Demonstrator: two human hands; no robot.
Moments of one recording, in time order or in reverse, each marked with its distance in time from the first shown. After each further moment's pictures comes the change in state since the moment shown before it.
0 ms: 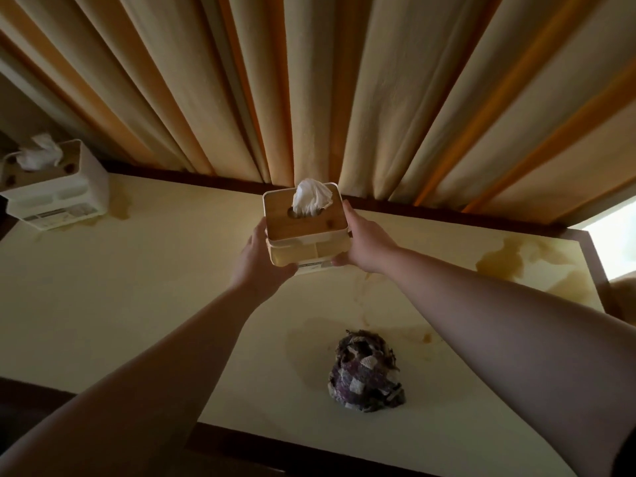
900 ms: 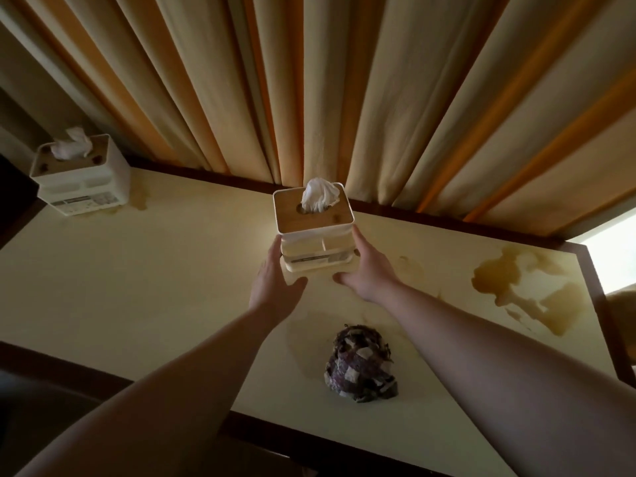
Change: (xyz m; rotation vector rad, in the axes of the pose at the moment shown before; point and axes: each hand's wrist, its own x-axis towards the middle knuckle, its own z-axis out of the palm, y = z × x) left_hand -0.054 0.001 0.031 -0.090 0.080 -0.060; right_hand -0.062 0.001 0.029 0.230 0.104 0.030
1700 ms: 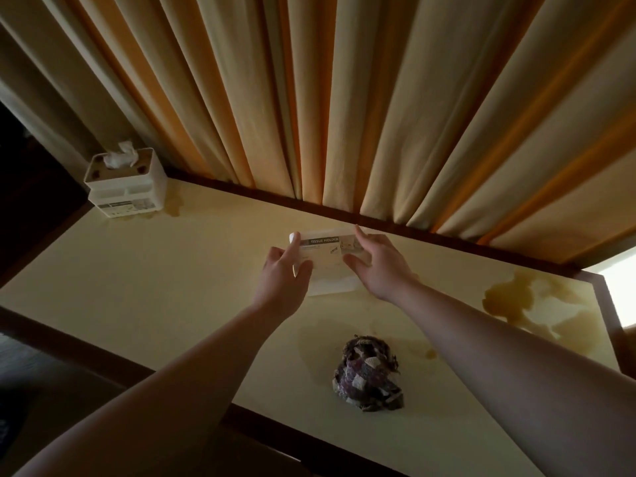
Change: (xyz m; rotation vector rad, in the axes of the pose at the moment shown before) left_hand -0.006 0.026 -0.035 0.107 0.087 0.043; right_hand -0.001 -0.028 -0.026 -0.111 0.059 -0.218
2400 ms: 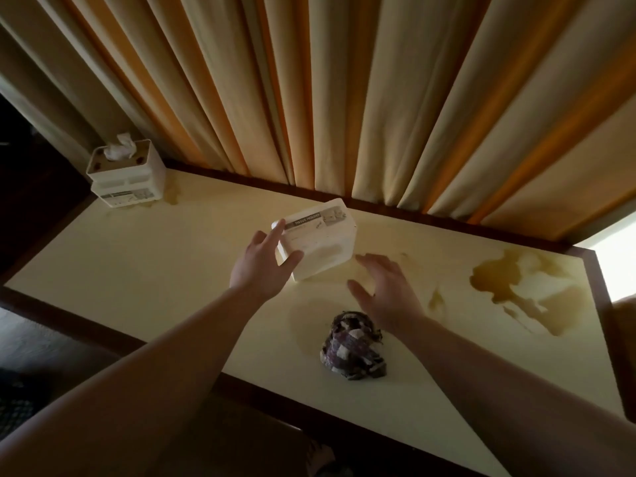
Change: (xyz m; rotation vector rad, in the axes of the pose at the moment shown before) left_hand -0.015 0.000 -0.011 0.260 0.003 0.018; right_hand -0.089 0.038 0.010 -0.067 0.047 -0.066
